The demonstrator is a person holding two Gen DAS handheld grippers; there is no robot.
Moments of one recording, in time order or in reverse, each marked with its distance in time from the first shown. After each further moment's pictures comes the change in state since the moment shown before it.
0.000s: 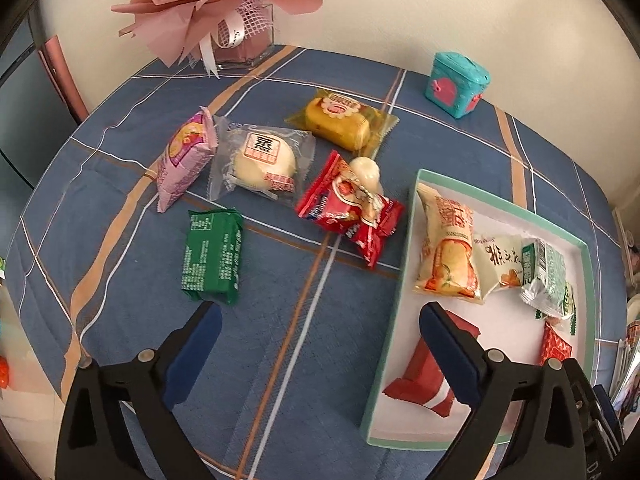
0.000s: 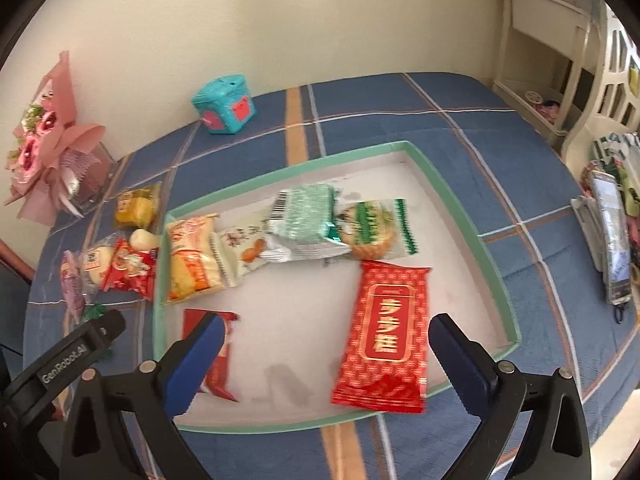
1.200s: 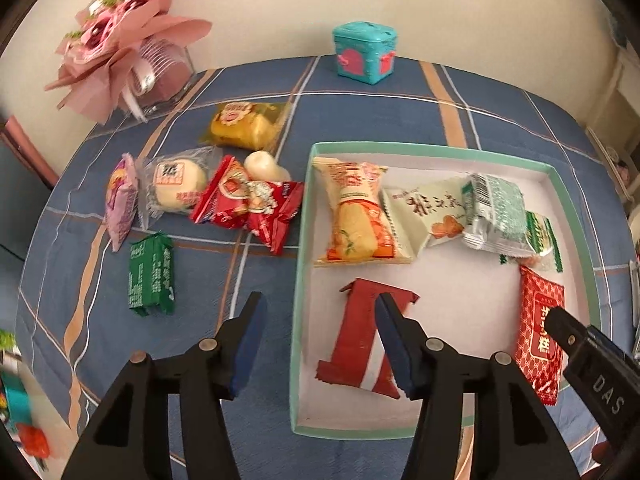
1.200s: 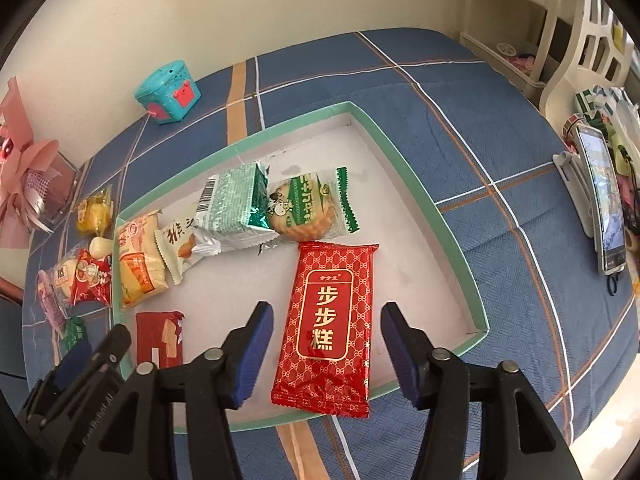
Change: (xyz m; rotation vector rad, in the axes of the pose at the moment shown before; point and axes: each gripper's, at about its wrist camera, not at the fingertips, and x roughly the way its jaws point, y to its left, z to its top) left arm 0.001 -0.079 -0.026 0.246 -0.016 0.002; right arm 0.020 -0.039 0.008 0.107 0.130 -0.056
